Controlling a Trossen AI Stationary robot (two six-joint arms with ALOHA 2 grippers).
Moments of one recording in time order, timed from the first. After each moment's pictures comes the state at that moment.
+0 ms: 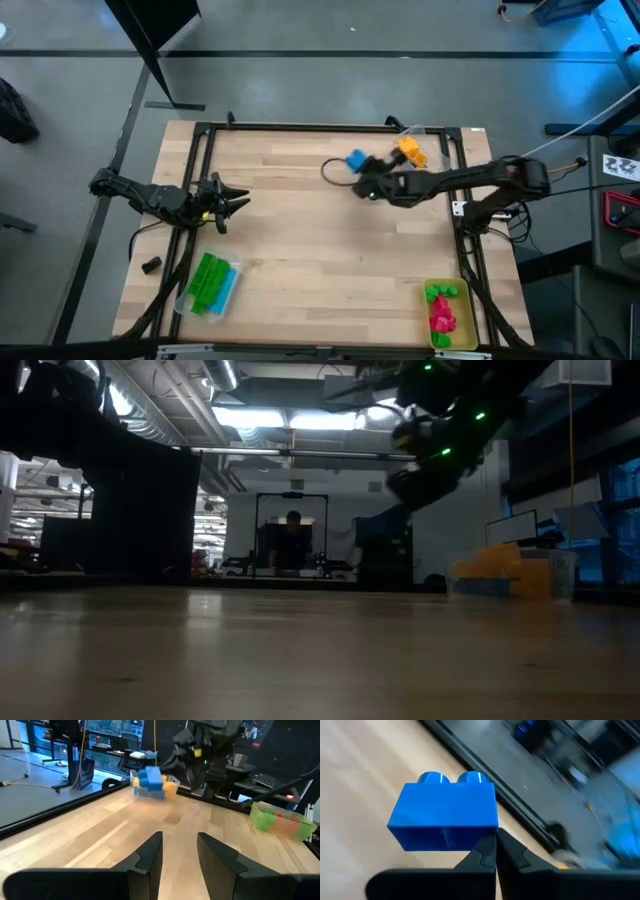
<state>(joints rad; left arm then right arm) -0.34 0.02 0.07 -0.12 -0.66 -0.24 -0.06 1.54 0.92 -0.28 0.88 0.27</state>
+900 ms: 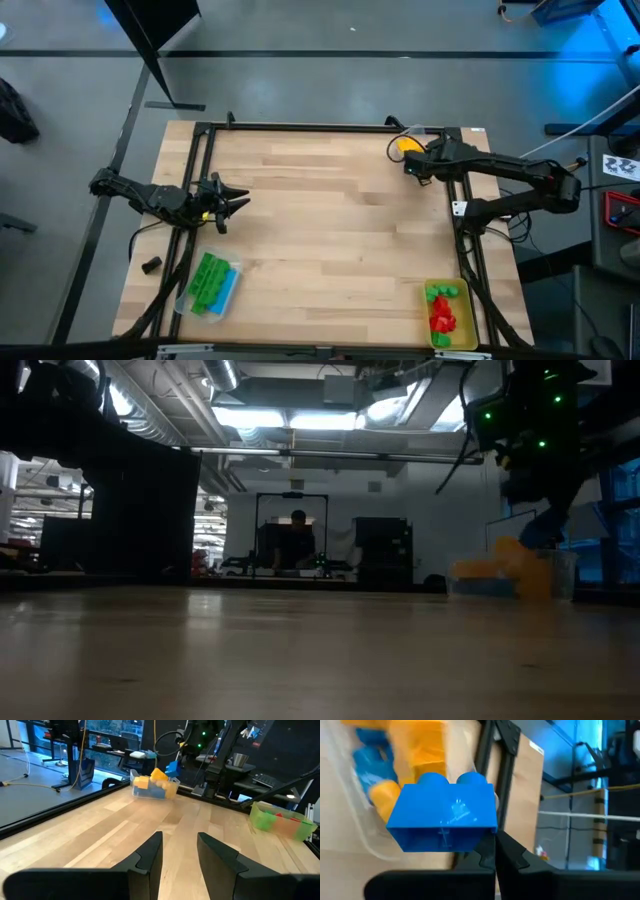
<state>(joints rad) -0.34 0.02 0.07 -0.12 -0.66 -0.24 -0.41 1.23 0.92 -1.42 0.66 0.89</state>
